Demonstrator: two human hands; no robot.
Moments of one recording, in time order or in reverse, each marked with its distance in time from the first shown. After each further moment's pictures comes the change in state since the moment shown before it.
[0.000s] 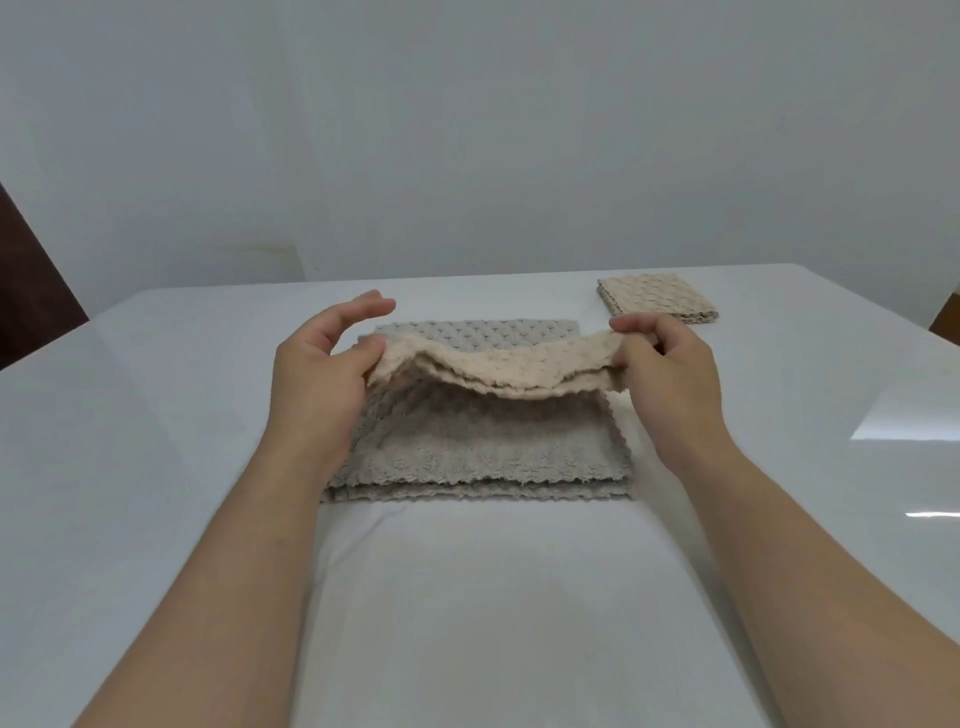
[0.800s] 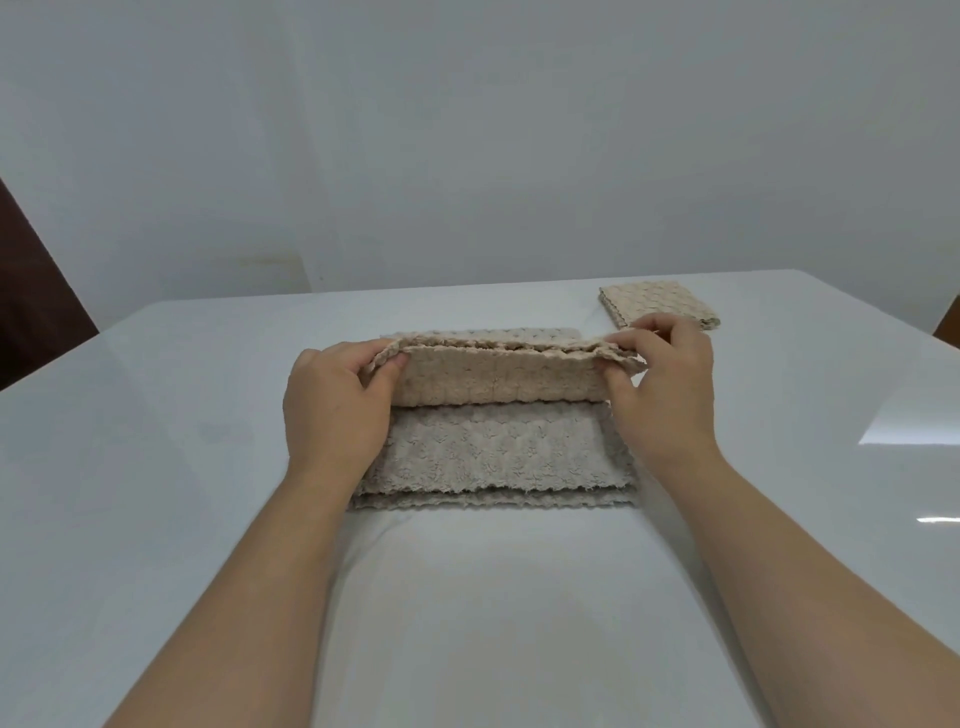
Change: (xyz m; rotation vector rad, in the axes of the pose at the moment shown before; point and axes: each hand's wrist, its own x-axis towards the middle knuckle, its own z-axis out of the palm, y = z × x) left_hand 0.001 -0.015 0.000 0.734 0.158 0.374; right_hand 0.011 0.030 0.005 -0.457 0.109 -0.489
